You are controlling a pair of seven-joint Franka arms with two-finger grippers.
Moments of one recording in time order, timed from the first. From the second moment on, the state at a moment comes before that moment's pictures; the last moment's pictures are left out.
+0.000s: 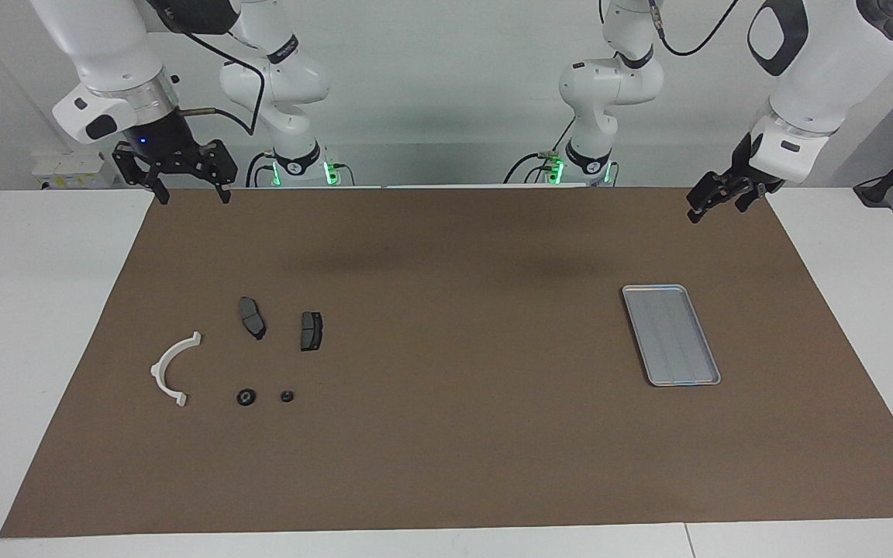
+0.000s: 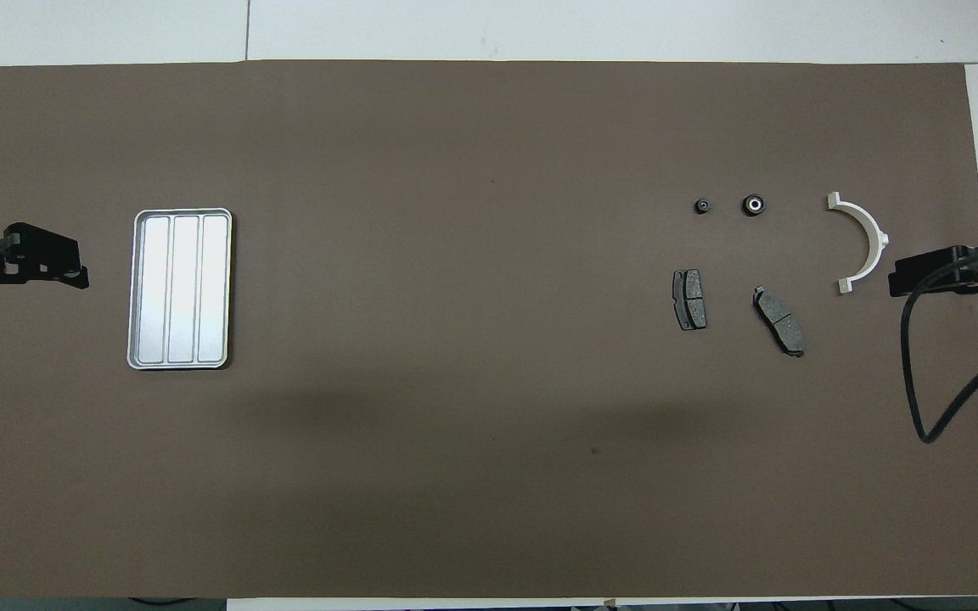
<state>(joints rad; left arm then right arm) 0.00 -0.02 -0.03 -1.64 -0.02 1.54 -0.21 0.03 -0.10 -0.04 -1.68 -0.01 1.58 0.00</state>
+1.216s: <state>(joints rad) 0.00 -0.02 -0.03 -1.64 -0.02 1.54 -0.21 0.03 -0.11 -0.02 -1.68 -0.01 1.58 0.00</state>
